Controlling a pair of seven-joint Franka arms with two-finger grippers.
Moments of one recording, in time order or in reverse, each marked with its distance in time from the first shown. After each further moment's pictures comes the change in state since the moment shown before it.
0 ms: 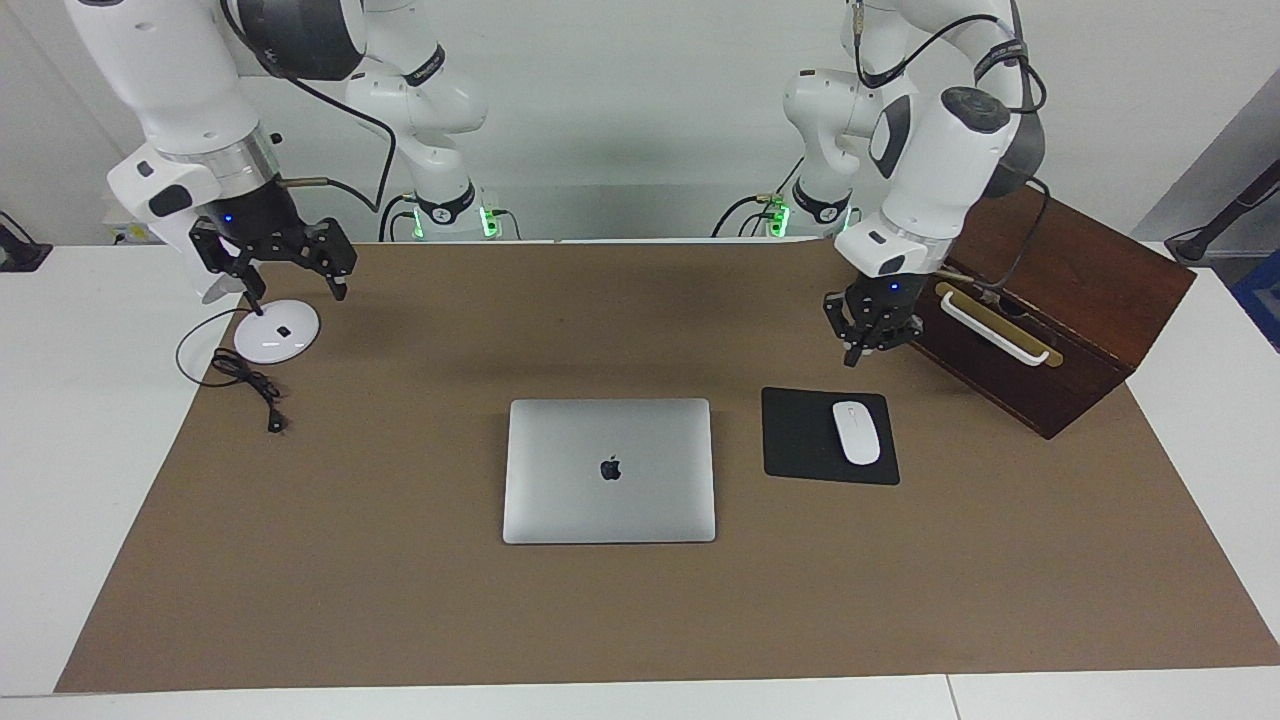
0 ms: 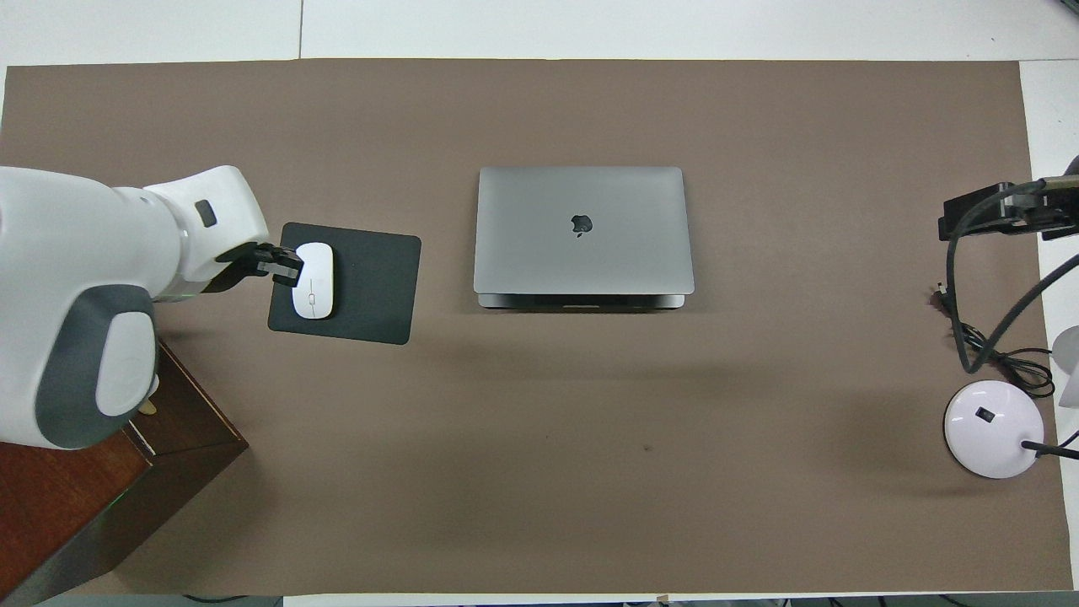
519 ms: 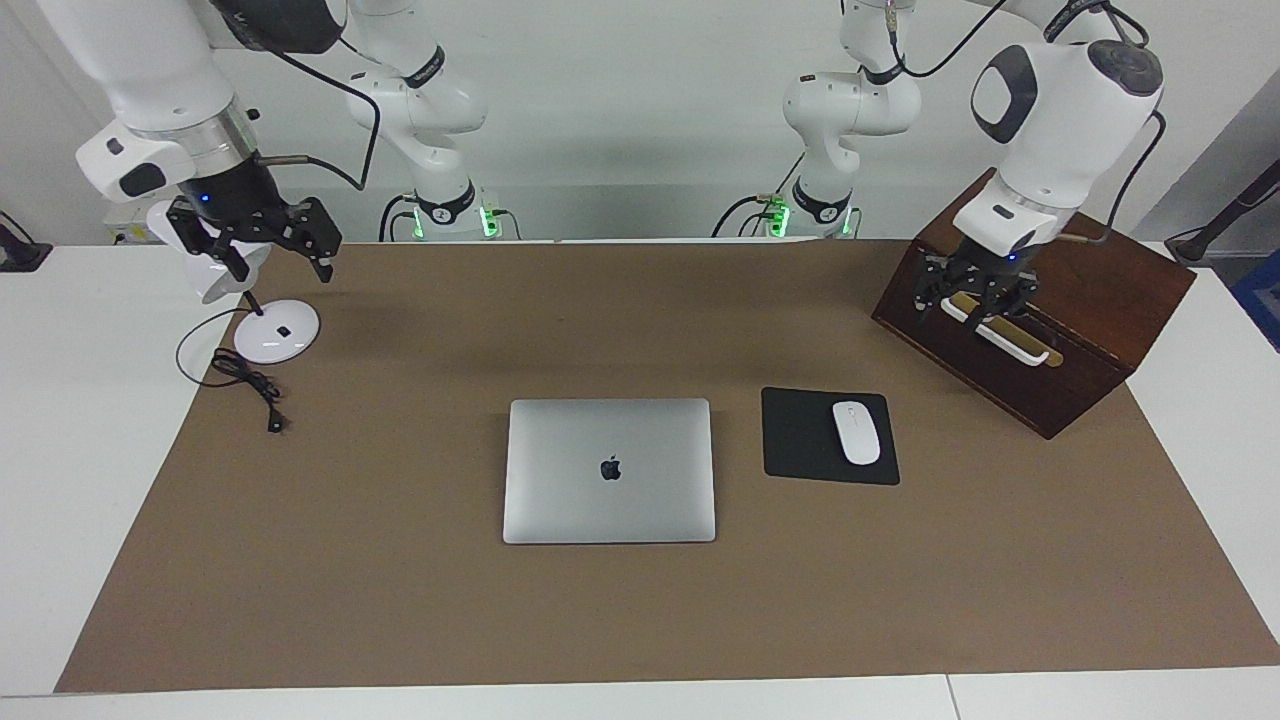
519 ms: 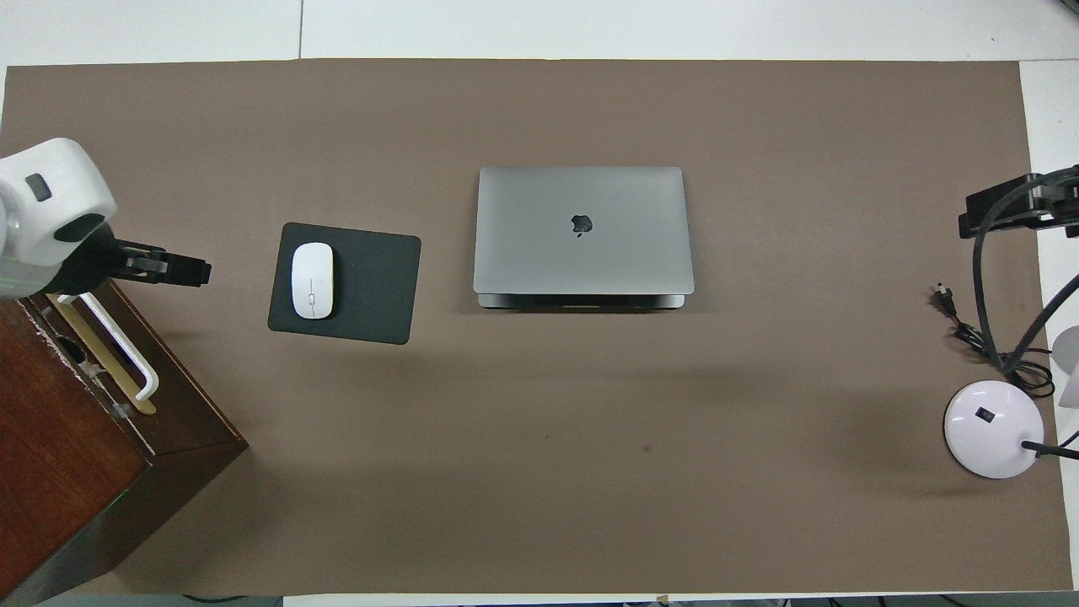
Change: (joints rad) left arm 0.177 -0.025 0.002 0.105 0.000 -0.227 0.000; right arm 0.026 0.040 -0.043 0.071 0.000 -0.058 -0.020
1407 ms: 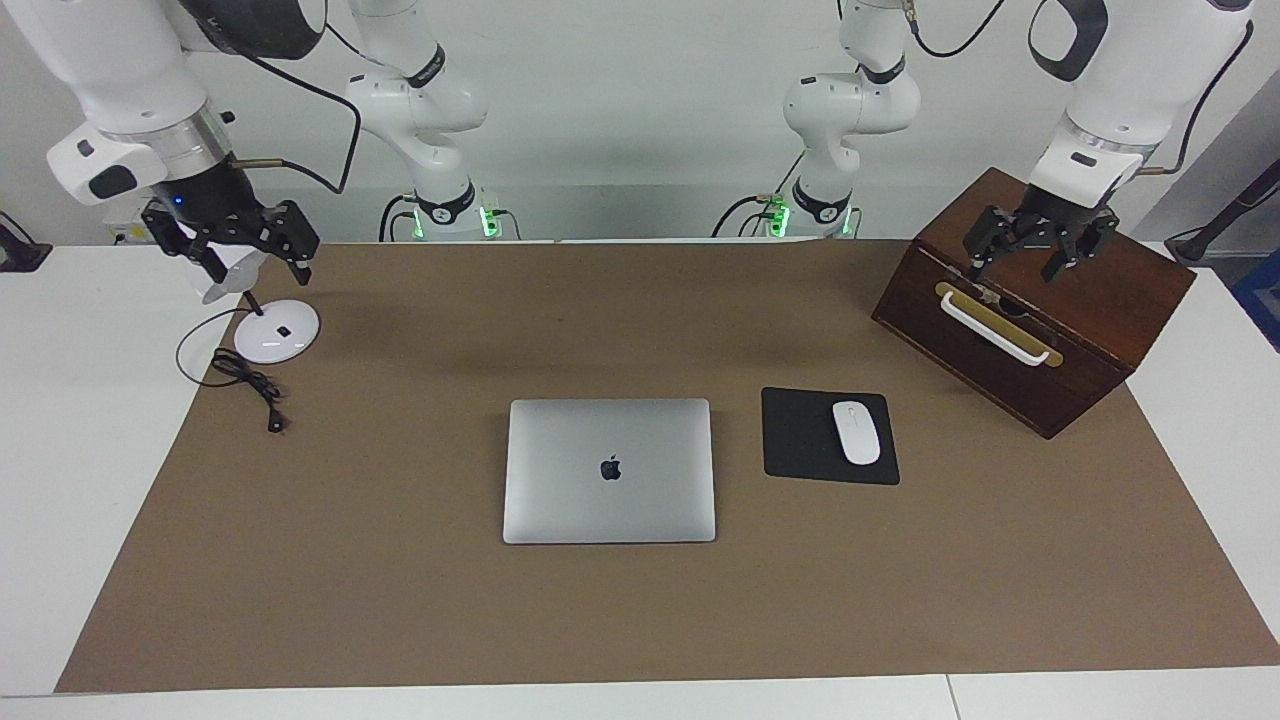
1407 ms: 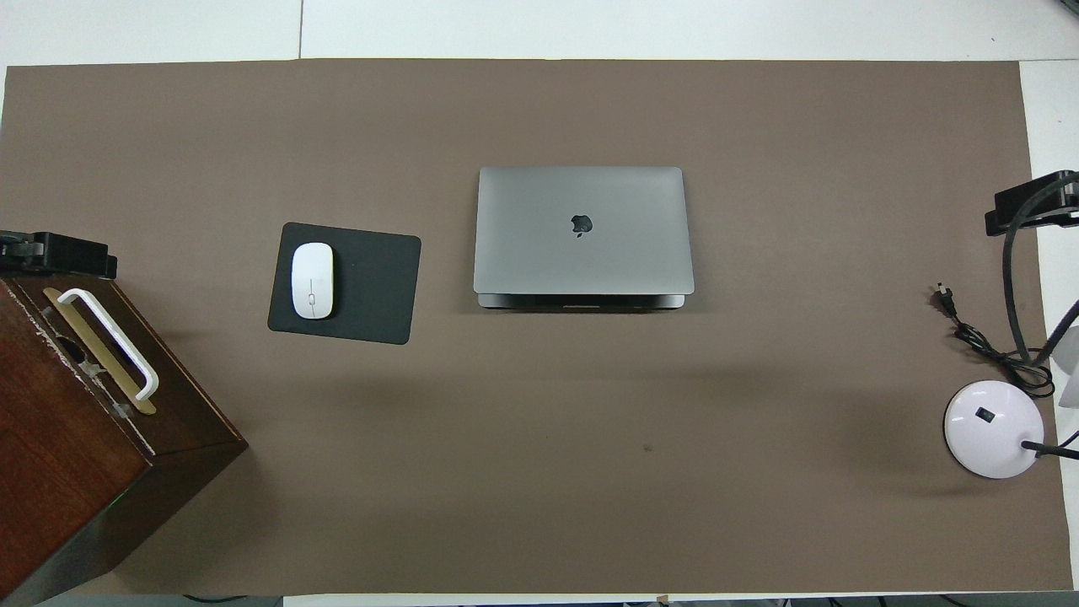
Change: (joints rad) left arm 0.058 0.000 -0.021 0.170 0.098 -0.187 -0.138; right arm 0.060 0.004 -0.105 0.005 0.001 0.000 -0.045
